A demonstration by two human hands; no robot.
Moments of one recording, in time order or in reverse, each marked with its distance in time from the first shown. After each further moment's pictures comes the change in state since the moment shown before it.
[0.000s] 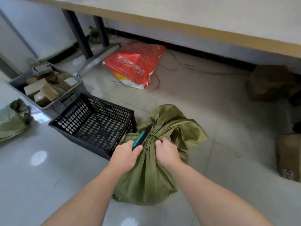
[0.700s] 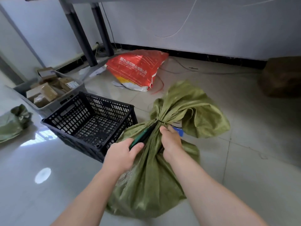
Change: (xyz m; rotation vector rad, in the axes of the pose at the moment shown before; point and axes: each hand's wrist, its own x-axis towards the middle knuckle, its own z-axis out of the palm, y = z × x) left_hand 0.028 -0.059 0.100 0.065 0.293 0.172; right_hand 0.065 0.068 0.059 0.937 0.036 0.095
